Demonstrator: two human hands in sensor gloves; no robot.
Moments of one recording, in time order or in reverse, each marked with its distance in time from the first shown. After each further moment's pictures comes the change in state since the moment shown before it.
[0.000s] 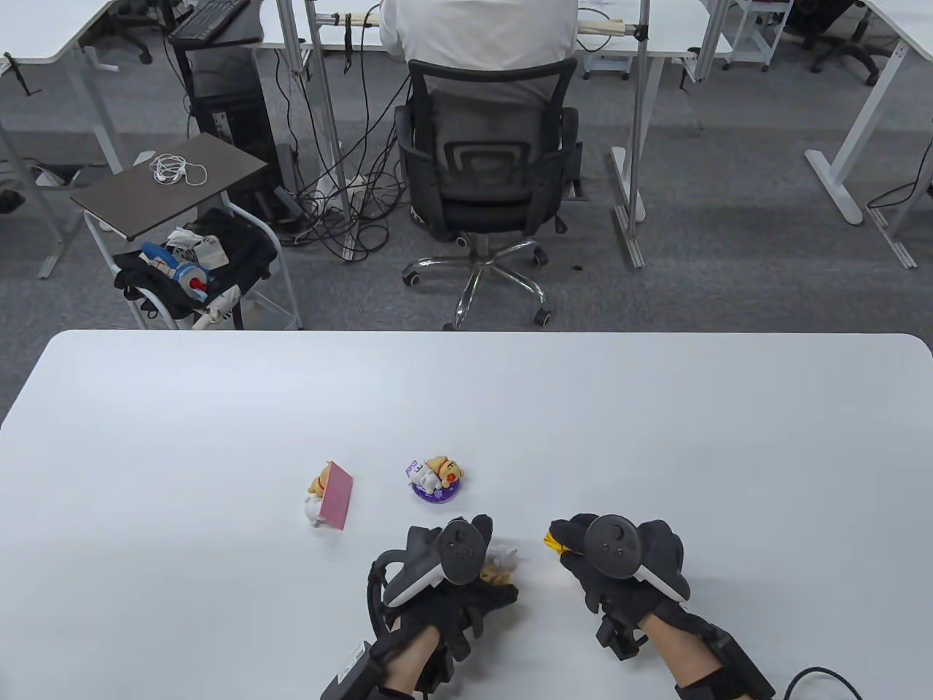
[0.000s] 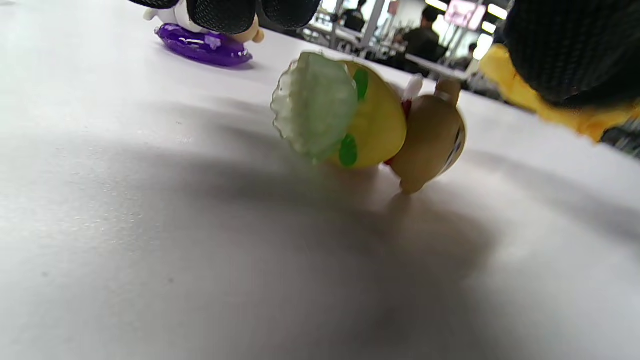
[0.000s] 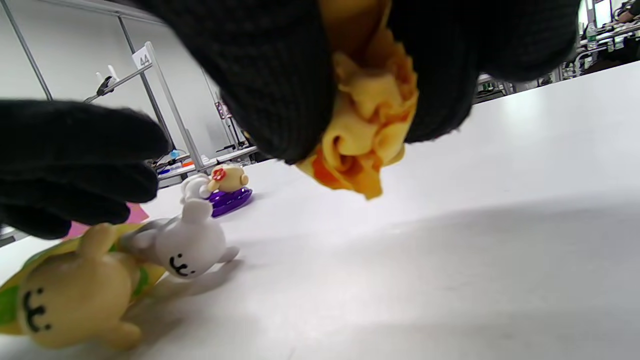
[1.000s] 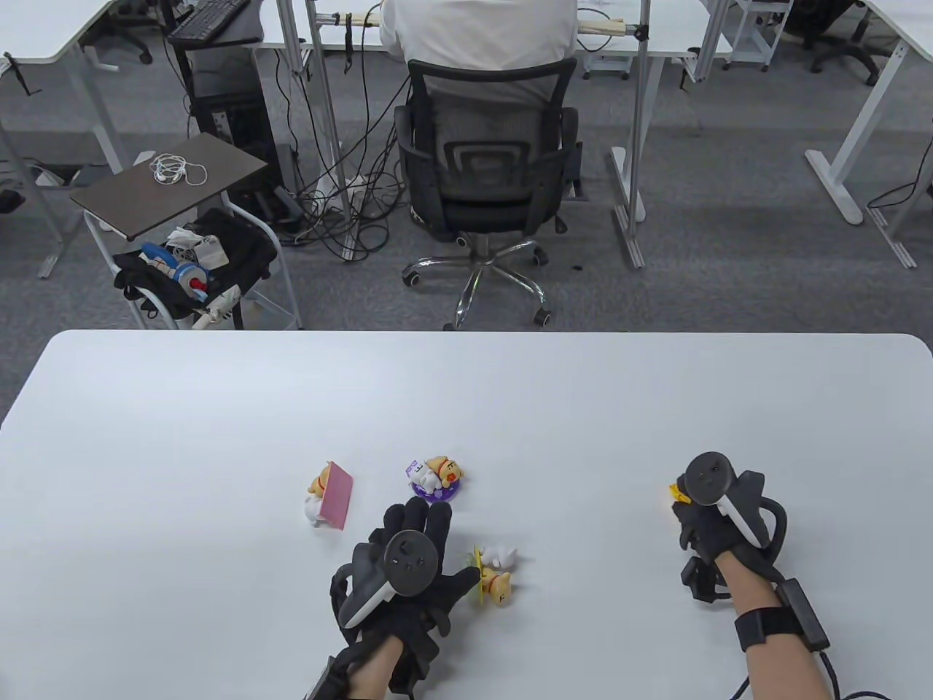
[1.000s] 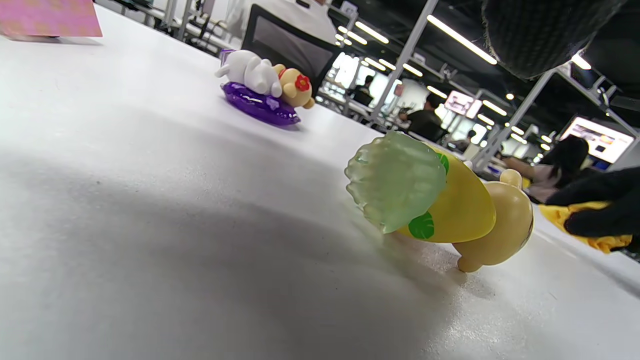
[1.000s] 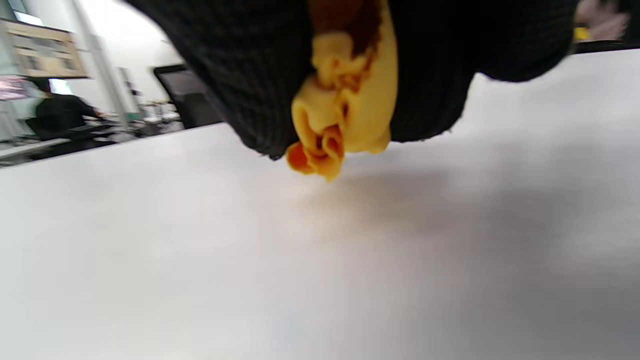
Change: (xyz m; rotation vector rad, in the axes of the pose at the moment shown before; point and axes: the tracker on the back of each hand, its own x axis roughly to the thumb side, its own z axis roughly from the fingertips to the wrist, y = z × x) left_hand -0.054 0.002 0.025 0.214 0.008 0.176; right_hand -0.122 -0.031 -0.036 -0.025 0.431 0.143
